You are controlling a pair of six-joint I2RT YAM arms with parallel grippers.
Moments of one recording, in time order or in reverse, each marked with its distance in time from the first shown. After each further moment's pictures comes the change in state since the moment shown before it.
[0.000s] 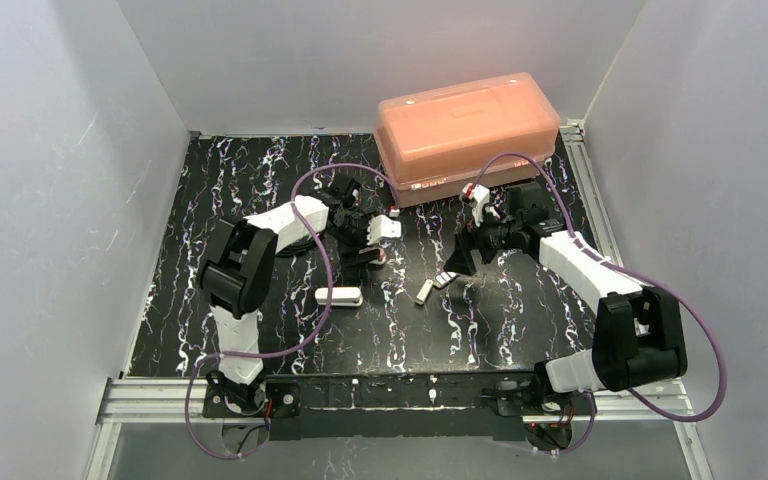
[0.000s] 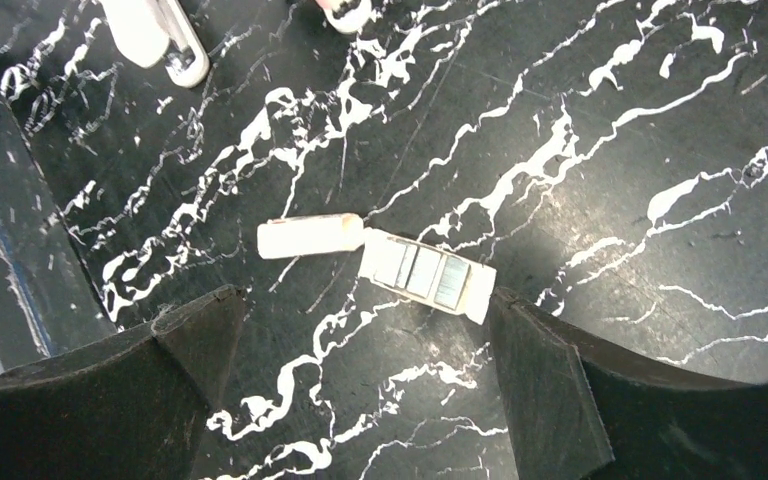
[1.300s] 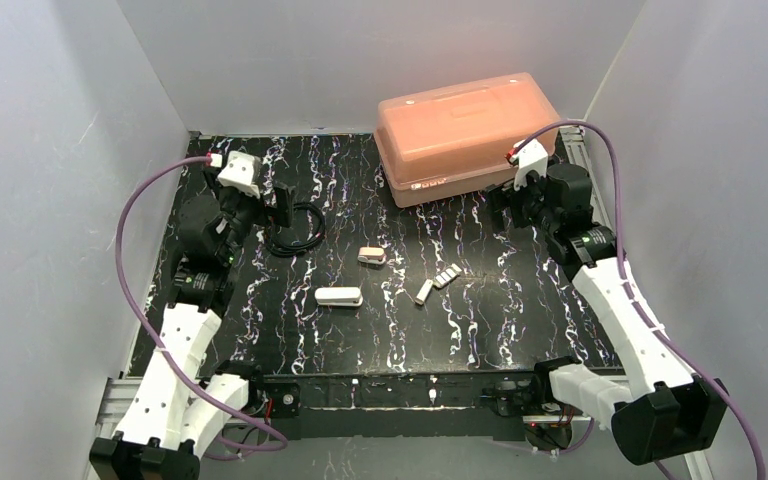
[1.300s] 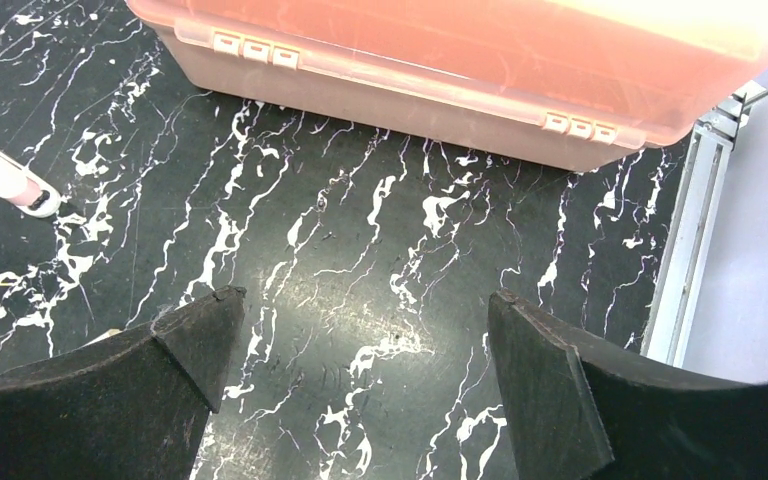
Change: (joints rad) left arm 0.324 -1.099 -0.456 0.563 -0.353 -0.974; right arm -0.001 -0.332 0.132 -0.017 0.673 0.066
